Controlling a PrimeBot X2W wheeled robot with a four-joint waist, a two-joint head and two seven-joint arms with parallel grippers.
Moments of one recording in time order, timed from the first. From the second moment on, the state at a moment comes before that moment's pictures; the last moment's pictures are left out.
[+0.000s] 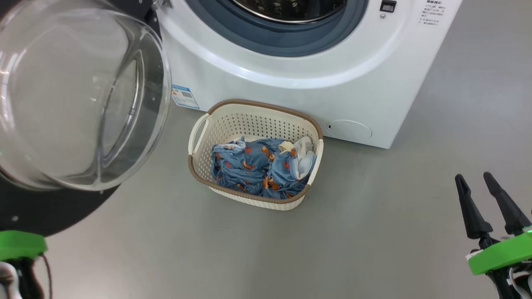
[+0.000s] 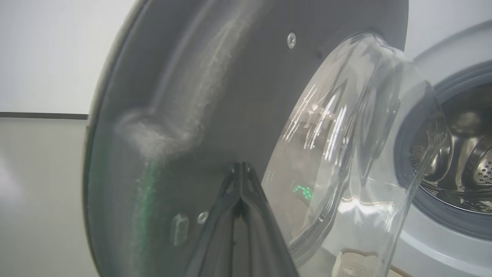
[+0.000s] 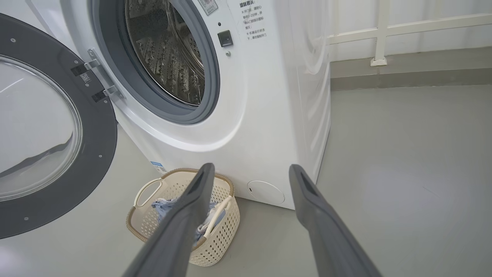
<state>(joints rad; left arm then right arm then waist) -0.31 0.07 0.43 0.32 -0.25 0.00 -0.26 -0.12 -0.40 0.06 0.22 0.60 0.13 -0.25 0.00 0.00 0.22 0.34</state>
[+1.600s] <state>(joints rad) -0.66 0.29 0.72 0.73 -0.08 0.00 -0.26 -0.23 -0.43 0.09 0.21 0.60 0.13 -0.25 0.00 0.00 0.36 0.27</state>
